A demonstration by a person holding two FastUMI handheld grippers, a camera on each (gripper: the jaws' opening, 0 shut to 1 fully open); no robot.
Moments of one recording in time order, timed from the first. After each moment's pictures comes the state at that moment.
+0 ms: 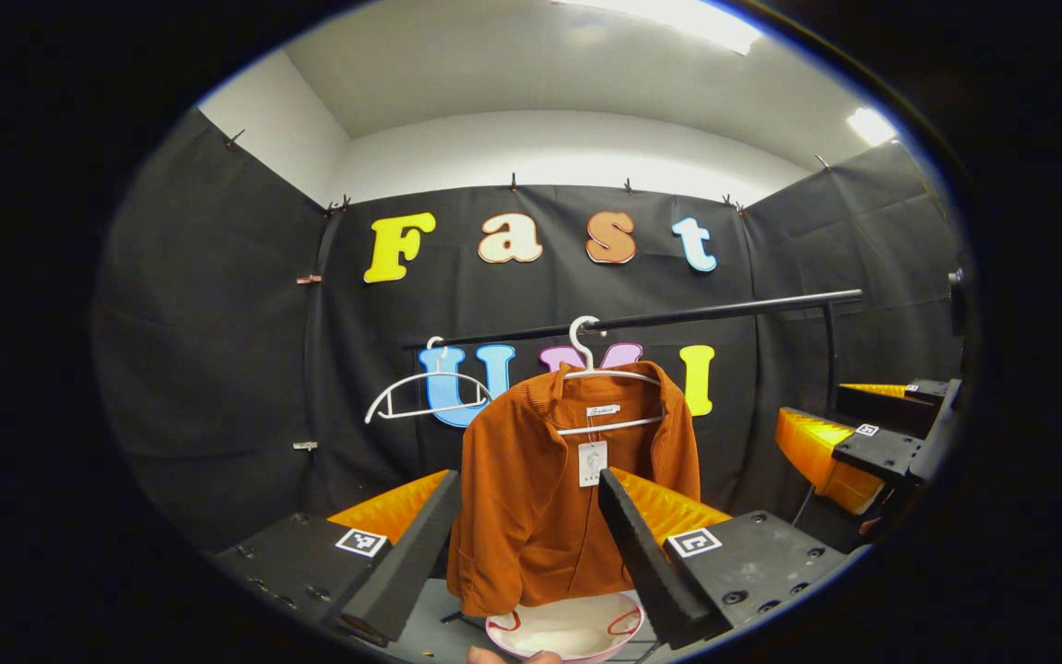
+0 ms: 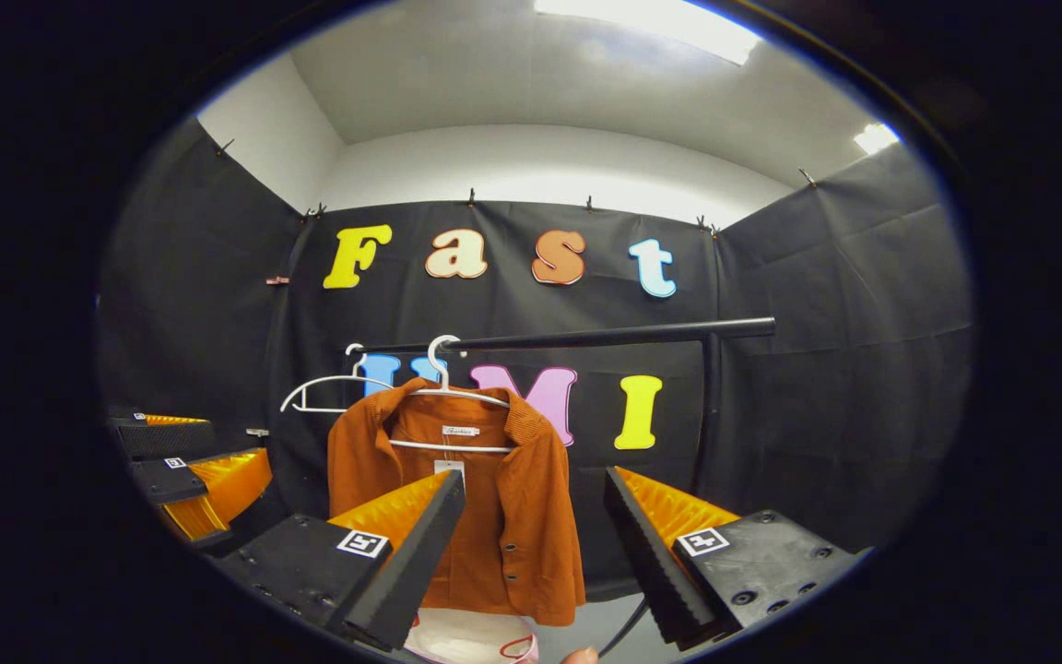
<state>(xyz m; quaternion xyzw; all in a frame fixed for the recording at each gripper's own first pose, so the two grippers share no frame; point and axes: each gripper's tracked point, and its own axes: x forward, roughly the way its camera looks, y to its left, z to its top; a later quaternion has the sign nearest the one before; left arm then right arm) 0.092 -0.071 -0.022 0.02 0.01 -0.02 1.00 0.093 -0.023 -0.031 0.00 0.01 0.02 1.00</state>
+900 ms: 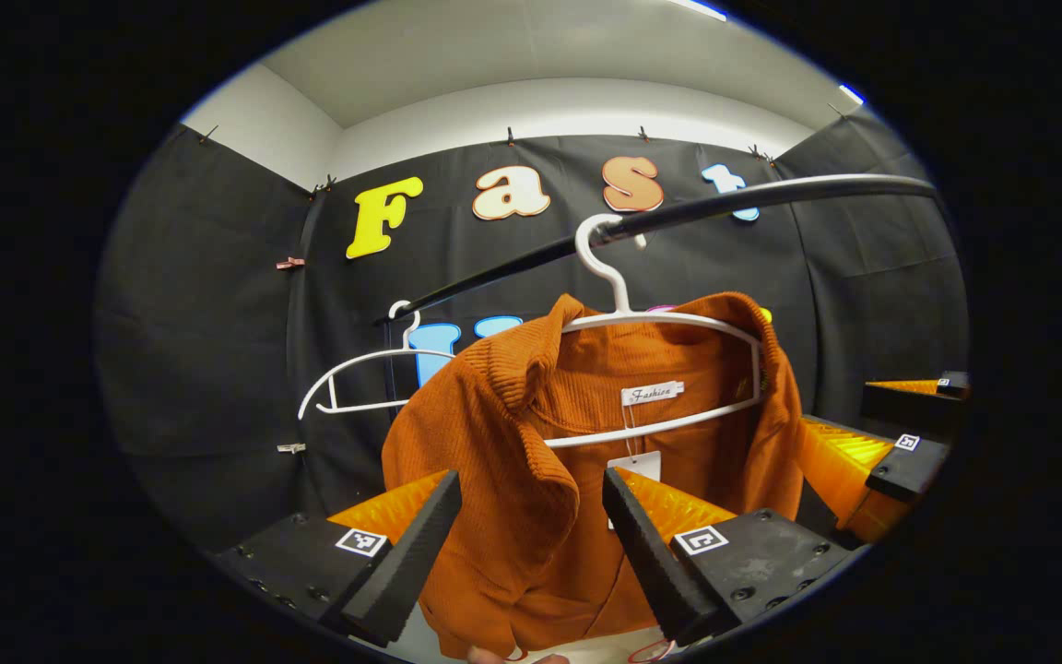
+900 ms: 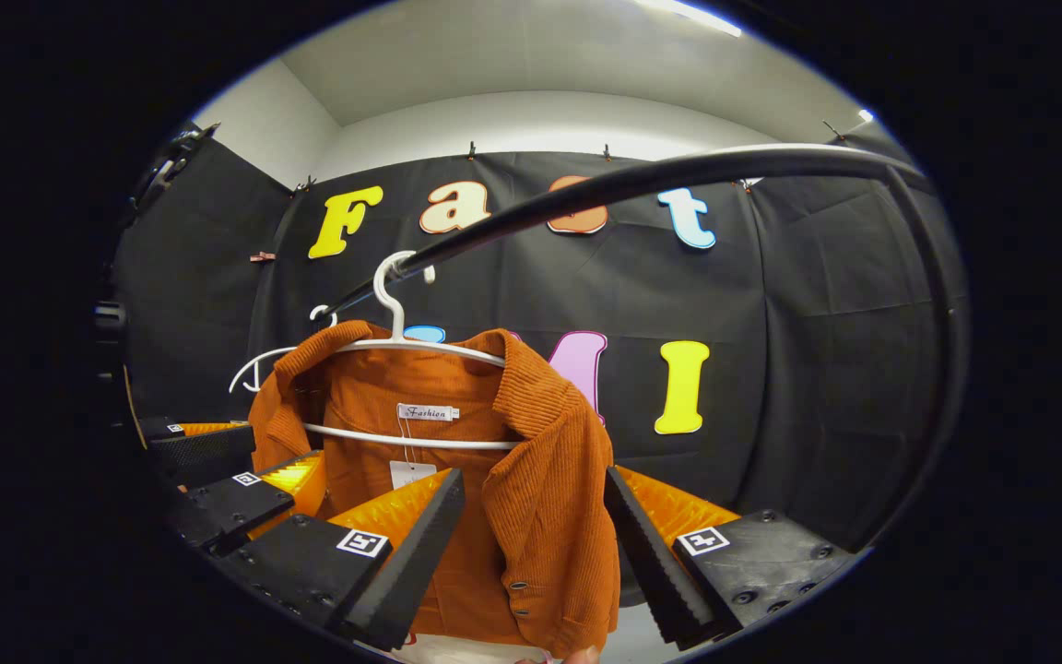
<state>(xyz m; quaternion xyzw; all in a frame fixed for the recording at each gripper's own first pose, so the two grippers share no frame) 0.316 -0.094 -0.100 0.05 0.03 0.04 1.00 0.274 0.001 -0.130 0.02 0.05 0.06 1.00</state>
